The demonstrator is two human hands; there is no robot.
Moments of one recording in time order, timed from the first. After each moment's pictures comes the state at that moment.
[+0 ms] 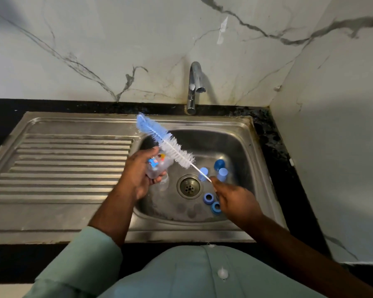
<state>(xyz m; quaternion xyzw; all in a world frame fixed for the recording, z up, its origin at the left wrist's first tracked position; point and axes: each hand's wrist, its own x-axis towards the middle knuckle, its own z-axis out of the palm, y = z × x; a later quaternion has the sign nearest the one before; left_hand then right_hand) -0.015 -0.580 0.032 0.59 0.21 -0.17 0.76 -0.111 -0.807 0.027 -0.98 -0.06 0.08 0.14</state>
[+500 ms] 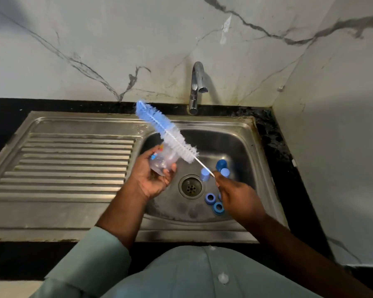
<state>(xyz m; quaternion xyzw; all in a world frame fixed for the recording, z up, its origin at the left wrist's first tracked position) -0.015 -0.591 0.042 0.33 0.26 -0.32 0.85 -0.106 -0.812 0.013 -0.97 -0.07 -0.05 0.21</state>
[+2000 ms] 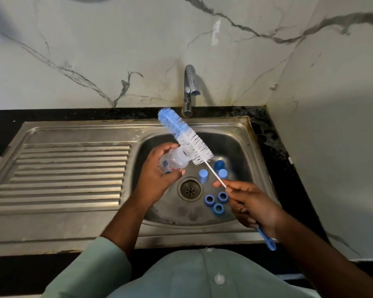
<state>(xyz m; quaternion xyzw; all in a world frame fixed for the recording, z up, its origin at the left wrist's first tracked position) -0.025 -0.598 0.022 0.78 -0.15 0.02 0.61 -0.125 -0.830 0.056 -0.63 0.13 0.23 0.73</state>
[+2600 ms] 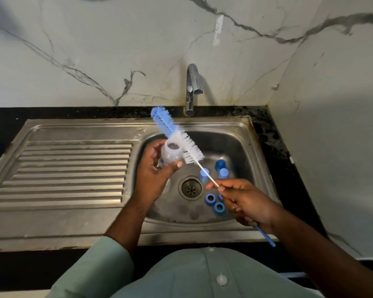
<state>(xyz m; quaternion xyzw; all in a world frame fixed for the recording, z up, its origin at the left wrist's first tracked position) -0.034 -0.602 0.023 0.70 -0.08 0.04 0.71 -0.120 -0.810 0.078 -0.66 0.12 0.26 0.69</state>
